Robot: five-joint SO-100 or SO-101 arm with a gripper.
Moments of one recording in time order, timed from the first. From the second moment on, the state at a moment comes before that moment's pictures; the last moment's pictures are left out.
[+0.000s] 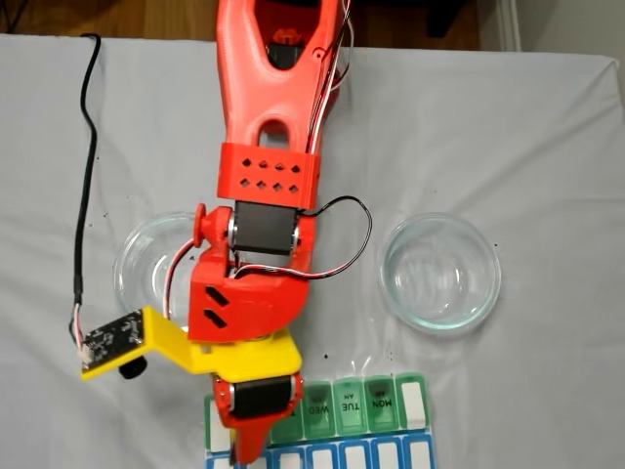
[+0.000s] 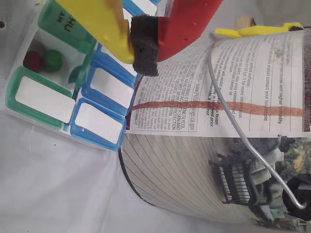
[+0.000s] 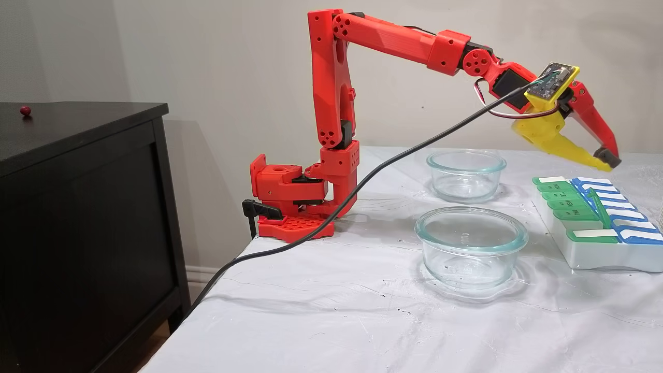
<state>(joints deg) 5.6 115.0 114.7 16.0 -23.3</state>
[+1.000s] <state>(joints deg) 5.4 104.5 114.7 21.3 -16.9</state>
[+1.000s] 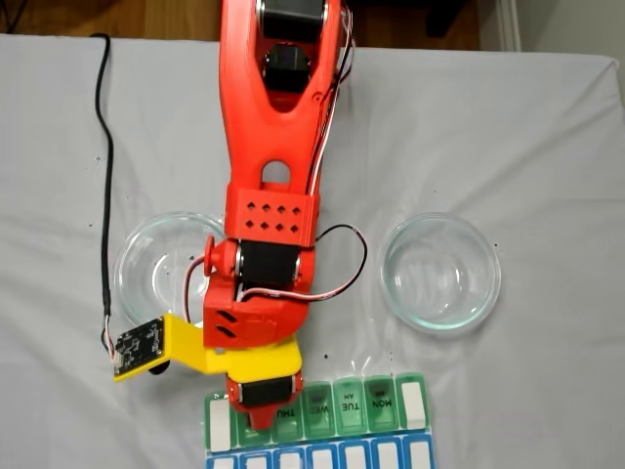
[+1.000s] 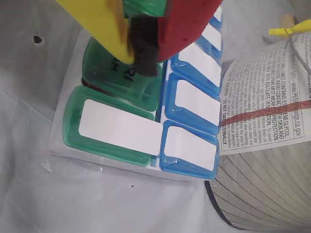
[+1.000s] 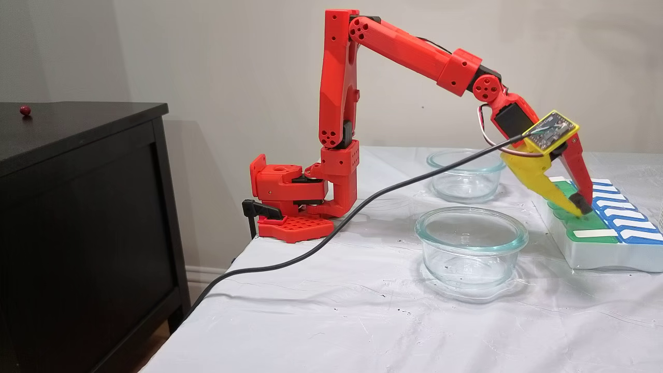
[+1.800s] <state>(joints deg) 4.7 101.1 109.2 32.6 -16.0</state>
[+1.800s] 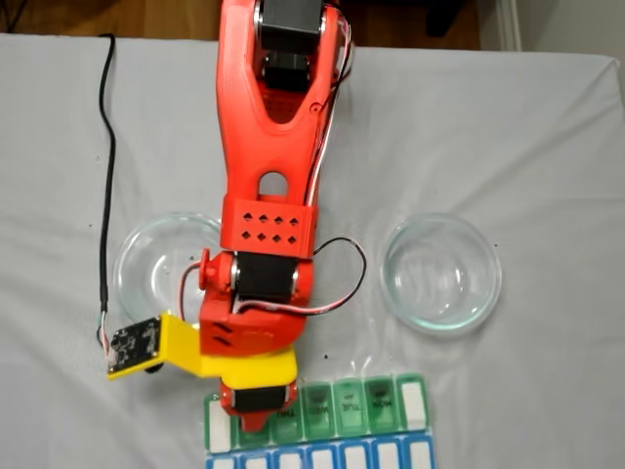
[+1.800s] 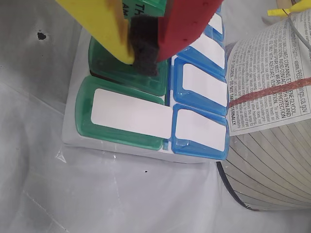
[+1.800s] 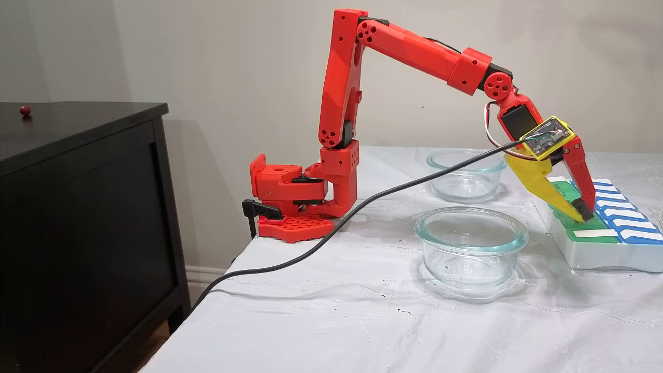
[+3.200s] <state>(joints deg) 3.2 98.6 118.5 29.9 -15.6</state>
